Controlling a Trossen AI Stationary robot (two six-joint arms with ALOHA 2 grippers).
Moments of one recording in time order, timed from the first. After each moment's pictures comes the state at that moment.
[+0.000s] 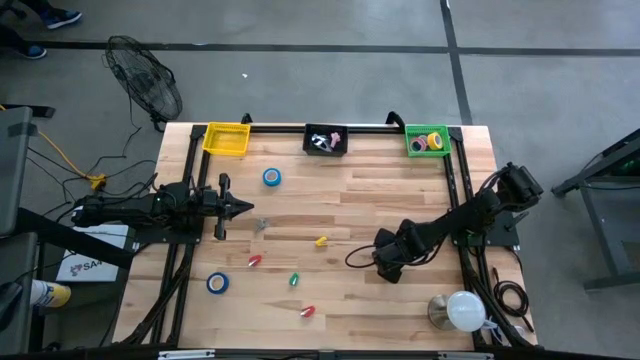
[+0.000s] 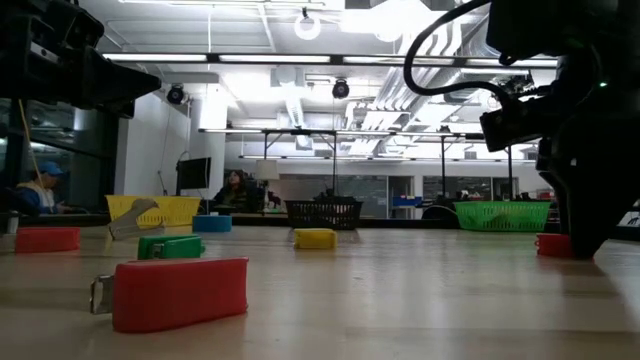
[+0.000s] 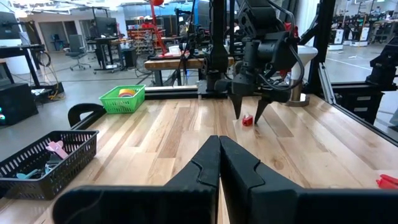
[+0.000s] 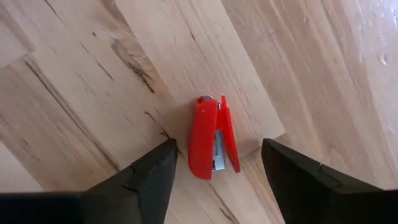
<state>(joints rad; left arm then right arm) 0.00 0.01 0.01 0.02 -0.04 0.05 0.42 1.64 0.84 -0.69 0.12 0.95</state>
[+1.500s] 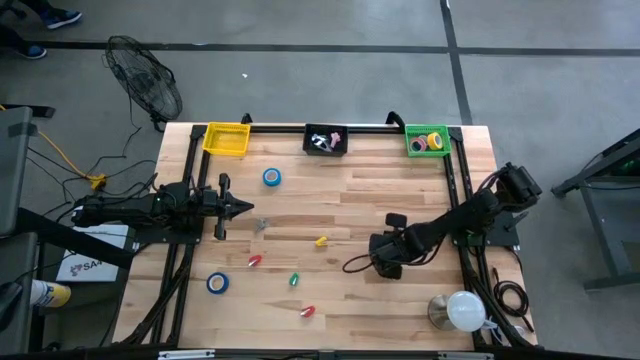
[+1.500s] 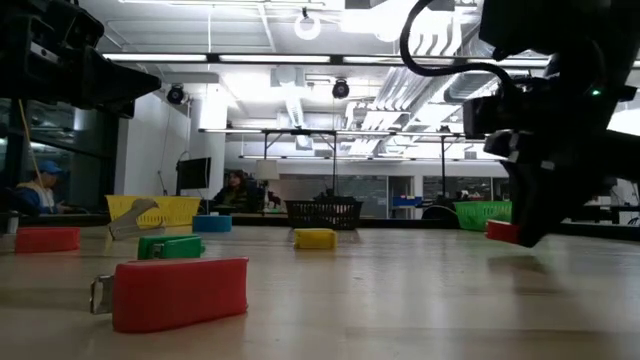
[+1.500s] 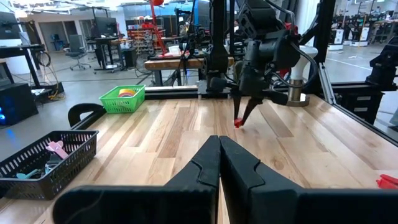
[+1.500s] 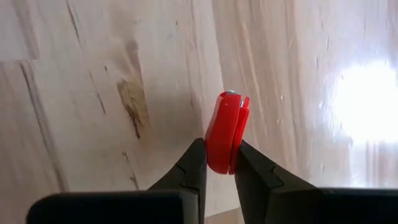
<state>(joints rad) 0.00 0.01 0.01 0.02 -0.04 0.05 0.39 1.64 0.83 -0.61 0.34 0.51</state>
